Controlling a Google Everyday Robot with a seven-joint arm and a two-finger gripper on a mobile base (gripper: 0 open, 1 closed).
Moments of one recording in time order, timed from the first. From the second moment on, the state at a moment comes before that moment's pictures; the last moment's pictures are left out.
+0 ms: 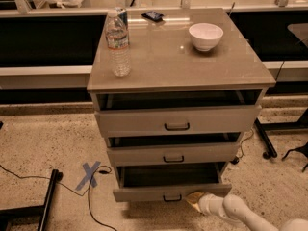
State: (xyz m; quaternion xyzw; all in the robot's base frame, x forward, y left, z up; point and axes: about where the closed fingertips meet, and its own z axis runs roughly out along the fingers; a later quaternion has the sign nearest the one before) arm 0.538 -0.203 0.129 -0.47 0.78 0.16 0.39
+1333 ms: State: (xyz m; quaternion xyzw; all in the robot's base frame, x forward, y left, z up) arm 0.585 -0.162 0.128 -0.59 0.65 0.15 0.45
